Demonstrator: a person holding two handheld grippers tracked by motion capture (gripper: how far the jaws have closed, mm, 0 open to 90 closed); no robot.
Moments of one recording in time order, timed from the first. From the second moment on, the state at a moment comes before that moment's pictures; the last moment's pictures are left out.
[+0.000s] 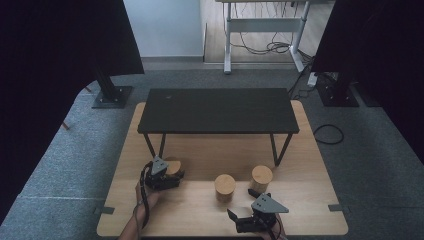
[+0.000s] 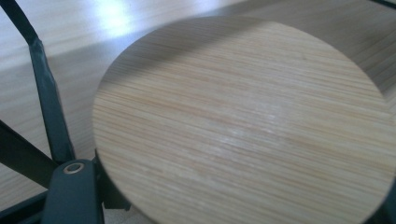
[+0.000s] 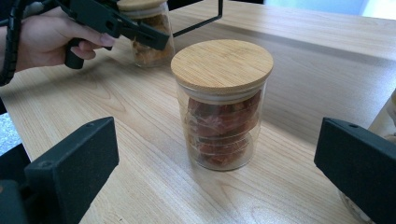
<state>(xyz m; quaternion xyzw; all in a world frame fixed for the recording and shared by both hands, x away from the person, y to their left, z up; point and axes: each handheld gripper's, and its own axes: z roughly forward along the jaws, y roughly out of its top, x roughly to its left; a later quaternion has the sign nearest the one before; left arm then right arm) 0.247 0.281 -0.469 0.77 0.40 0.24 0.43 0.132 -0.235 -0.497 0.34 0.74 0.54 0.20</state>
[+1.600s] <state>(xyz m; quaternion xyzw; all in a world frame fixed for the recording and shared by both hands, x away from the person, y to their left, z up) 0.219 0.292 -0.429 0.77 0.37 0.24 0.46 0.134 -0.233 -0.498 0.35 0.74 0.54 0.20</state>
